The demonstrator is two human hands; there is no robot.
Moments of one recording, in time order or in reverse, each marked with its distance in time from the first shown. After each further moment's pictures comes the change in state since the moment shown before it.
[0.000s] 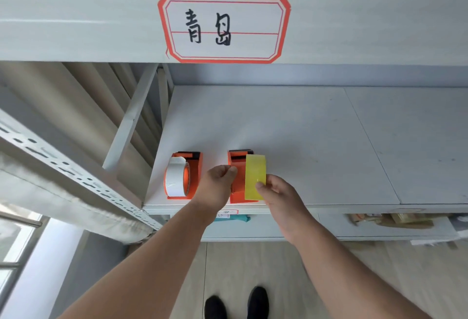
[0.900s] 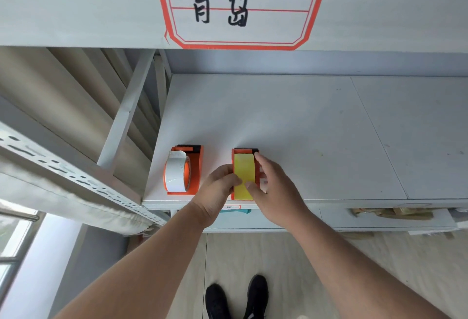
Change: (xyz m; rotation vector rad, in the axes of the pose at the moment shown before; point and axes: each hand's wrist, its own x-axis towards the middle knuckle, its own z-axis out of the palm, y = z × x) left_hand -0.003 -0.012 -0.008 -0.201 -0.236 -0.036; right_hand 0.011 -0.007 0.010 -0.740 -0.024 -0.290
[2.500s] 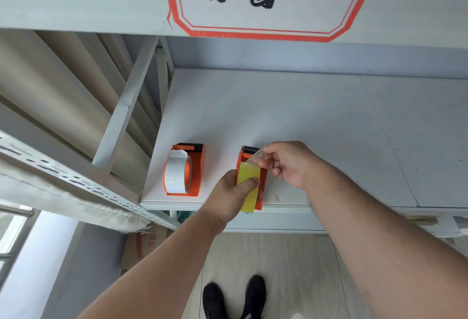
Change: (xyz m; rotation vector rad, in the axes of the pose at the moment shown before) left_hand 0.001 -0.001 0.018 0.043 0.020 -0.018; right_hand 0.074 -0.028 -0.046 0.710 -0.084 0.634
